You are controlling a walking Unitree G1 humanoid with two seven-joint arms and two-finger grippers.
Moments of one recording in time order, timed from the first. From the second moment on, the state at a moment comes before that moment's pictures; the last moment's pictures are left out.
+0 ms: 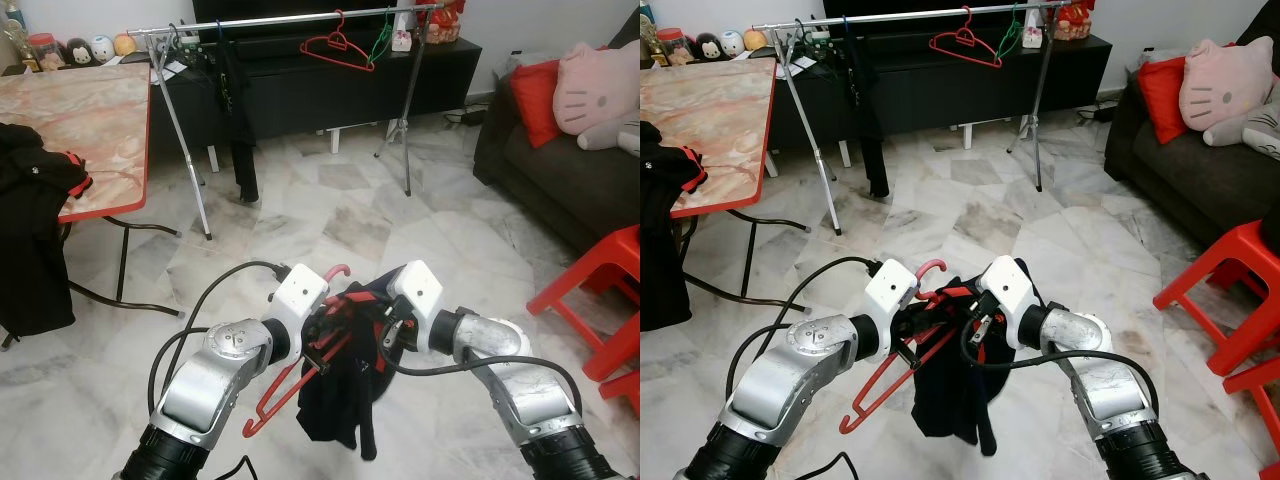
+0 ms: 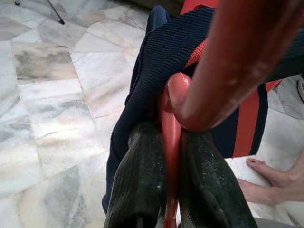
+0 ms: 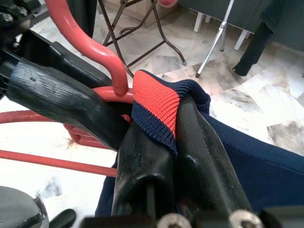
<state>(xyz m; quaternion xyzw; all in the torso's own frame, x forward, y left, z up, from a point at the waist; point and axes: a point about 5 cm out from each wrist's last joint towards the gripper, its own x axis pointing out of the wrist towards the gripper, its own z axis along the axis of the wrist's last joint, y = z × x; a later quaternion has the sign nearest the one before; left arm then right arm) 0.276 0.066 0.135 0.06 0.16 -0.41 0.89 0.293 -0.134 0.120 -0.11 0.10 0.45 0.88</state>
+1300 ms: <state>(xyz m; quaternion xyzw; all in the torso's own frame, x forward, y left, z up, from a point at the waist) 0.295 0.078 0.132 0.04 0.14 -0.33 0.93 0.277 -0.137 0.123 -0.17 0.13 0.50 0.84</state>
